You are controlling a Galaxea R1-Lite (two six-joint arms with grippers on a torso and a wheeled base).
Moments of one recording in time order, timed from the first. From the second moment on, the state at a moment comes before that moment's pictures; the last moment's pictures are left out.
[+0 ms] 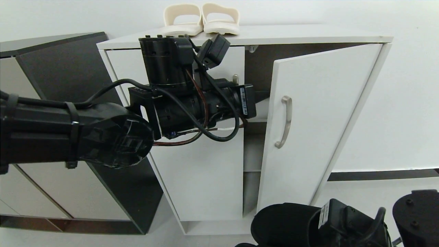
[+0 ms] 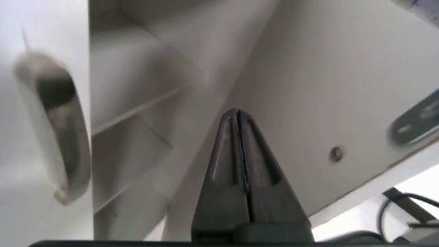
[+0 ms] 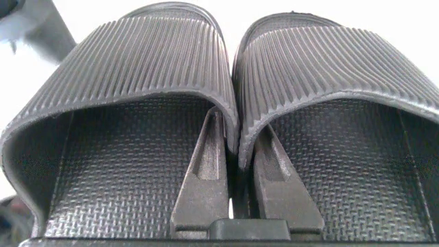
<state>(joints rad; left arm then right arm) -0.69 1.80 -1.32 -0.50 -0.33 -0.24 1.02 1.37 -0.49 -0.32 0.01 -0.01</state>
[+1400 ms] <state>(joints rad) -0.28 0.75 -0.53 -0.15 0.53 -0.04 0.89 1.52 -0.63 -0.49 -0.54 0.28</state>
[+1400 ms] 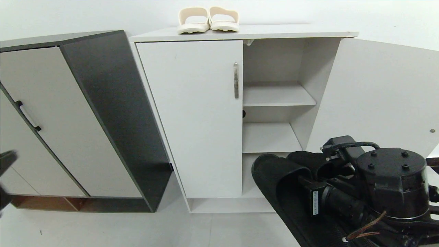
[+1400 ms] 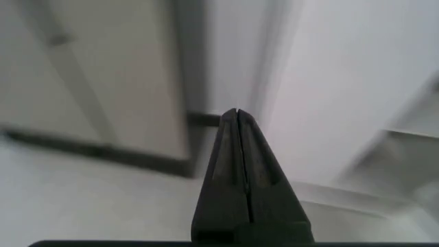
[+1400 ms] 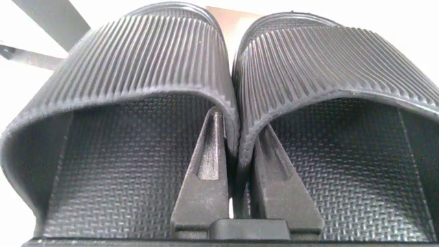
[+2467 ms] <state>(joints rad) 0.00 0.00 0.00 0.00 0.03 0.00 0.91 1.57 -0.61 -0.58 -0.52 0.26</state>
